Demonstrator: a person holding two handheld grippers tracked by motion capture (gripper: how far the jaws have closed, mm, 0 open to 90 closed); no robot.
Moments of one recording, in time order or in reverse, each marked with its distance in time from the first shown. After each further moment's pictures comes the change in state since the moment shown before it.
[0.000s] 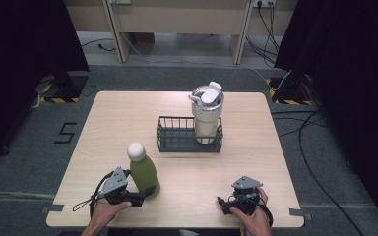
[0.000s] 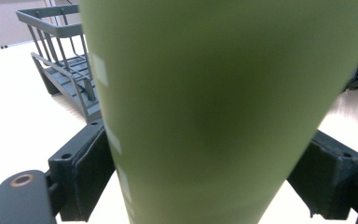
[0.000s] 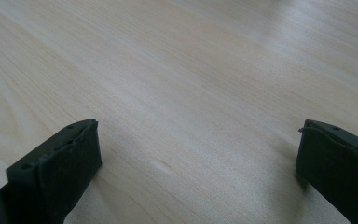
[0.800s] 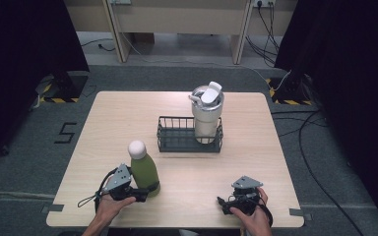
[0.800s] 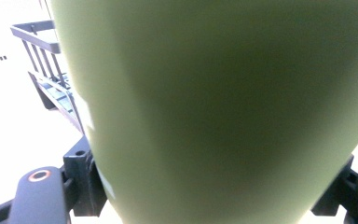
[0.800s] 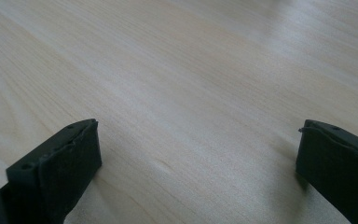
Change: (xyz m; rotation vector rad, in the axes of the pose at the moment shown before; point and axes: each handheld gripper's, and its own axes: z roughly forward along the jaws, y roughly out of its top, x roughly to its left) left arm 0.003 0.004 0.011 -0.027 -0.005 0.027; right arm 0.000 0.000 0.000 0.000 0.001 -0.001
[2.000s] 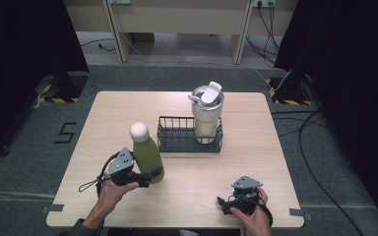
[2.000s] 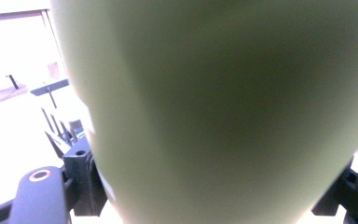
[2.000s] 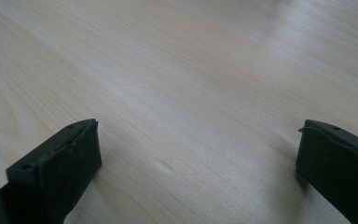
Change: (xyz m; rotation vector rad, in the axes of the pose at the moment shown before) left arm 0.010 0.055 0.011 -0.030 -0.007 0.025; right arm 0.000 0.000 0.000 0.000 0.002 0.001
